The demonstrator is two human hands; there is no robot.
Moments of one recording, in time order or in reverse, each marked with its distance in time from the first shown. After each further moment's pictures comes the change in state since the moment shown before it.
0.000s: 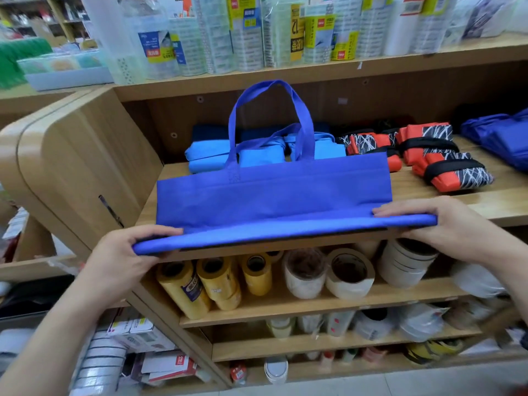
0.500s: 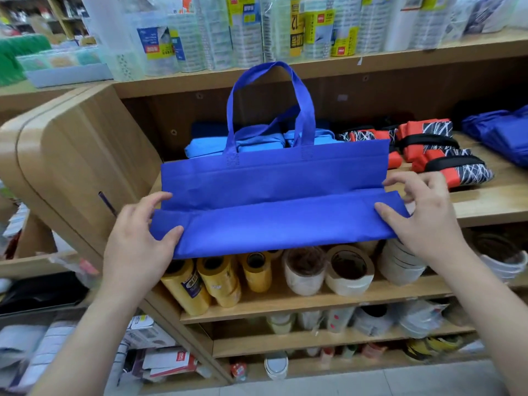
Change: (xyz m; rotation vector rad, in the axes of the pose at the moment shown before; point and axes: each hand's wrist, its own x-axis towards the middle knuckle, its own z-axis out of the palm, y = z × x) left_hand 0.006 0.020 0.029 0.338 0.352 0.015; right_hand 0.012 -0.008 0.043 -0.200 0.543 0.013
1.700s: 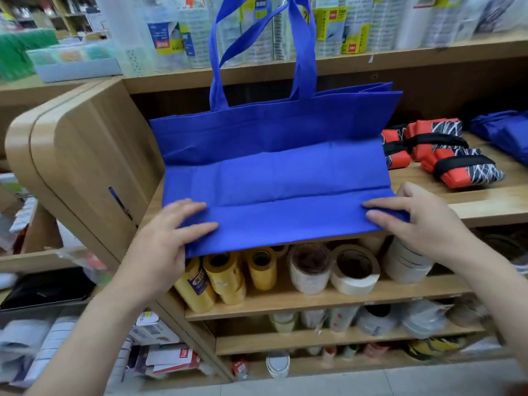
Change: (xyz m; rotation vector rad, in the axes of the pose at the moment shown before) left_hand 0.002 -0.021 0.001 0.172 -0.320 0.508; right_hand 0.005 -0.005 -0.003 -0.080 -0.351 -0.026
